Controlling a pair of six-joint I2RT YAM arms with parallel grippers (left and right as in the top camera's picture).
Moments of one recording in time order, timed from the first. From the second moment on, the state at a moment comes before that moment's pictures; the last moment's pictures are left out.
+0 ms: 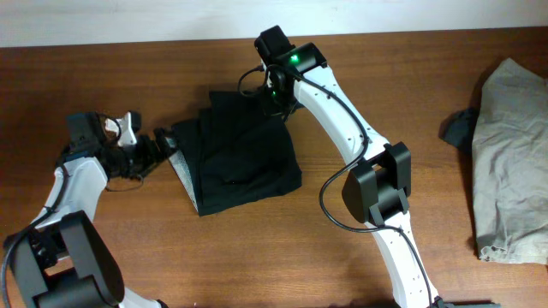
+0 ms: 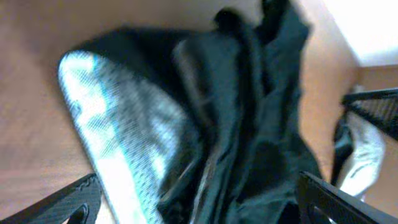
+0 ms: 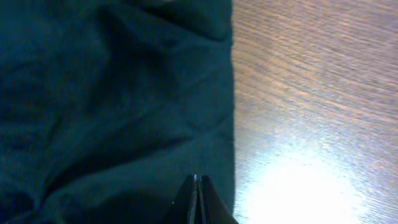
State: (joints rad) left arm 0.31 1.75 1.08 -0.51 0.71 -0.18; right arm 0.48 2.47 2.45 -1.26 -0.04 0.23
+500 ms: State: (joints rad) left arm 0.30 1.75 0.85 -0.24 0.65 -0.23; right arm 0.39 2.54 2.45 -1.28 0.00 0.31
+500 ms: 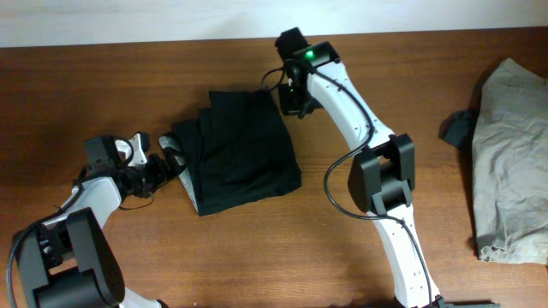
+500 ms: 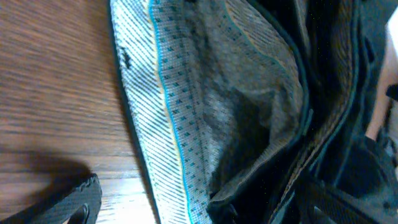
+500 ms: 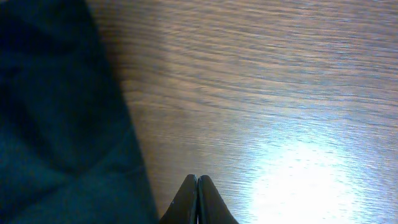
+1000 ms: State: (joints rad) left arm 0.24 1.87 0.83 -0.01 0.91 -0.22; right arm 0.38 2.65 2.45 -1.27 -0.16 0.31
